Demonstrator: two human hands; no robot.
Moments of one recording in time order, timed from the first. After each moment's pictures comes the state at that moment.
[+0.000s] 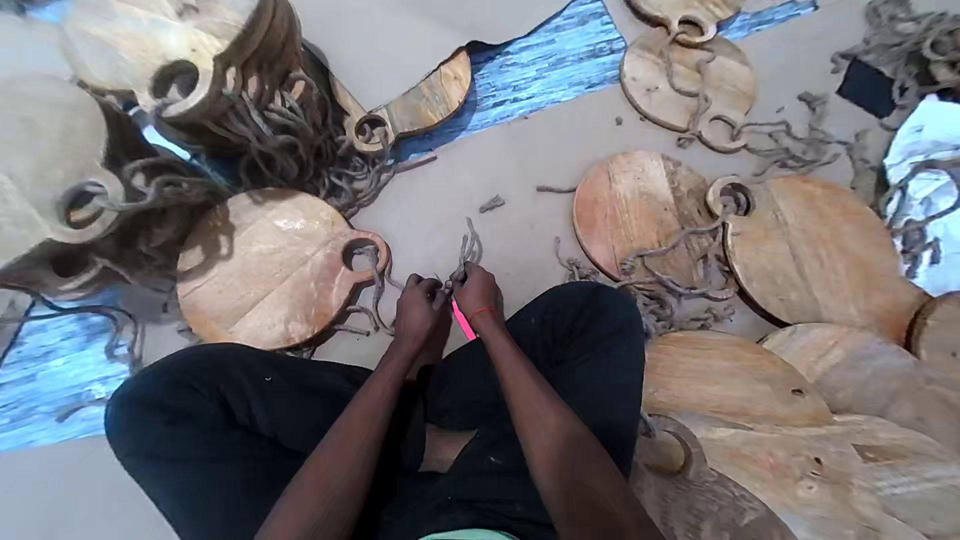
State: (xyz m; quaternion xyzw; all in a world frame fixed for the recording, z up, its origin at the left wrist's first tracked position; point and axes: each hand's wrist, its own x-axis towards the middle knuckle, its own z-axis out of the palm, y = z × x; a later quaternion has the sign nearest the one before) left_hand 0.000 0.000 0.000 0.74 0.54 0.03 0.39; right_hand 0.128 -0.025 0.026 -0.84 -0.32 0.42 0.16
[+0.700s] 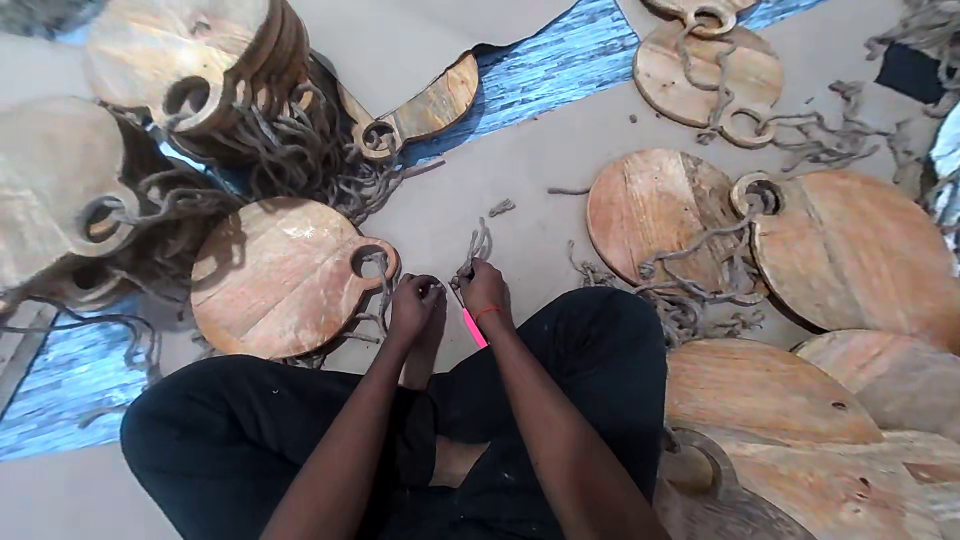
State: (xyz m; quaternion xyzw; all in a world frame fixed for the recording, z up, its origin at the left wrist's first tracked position) left_hand -0.015 0.028 0.001 0.71 0.55 0.05 0.43; right_hand 0.130 -0.011 0.013 -0.84 -0.32 0.40 0.21
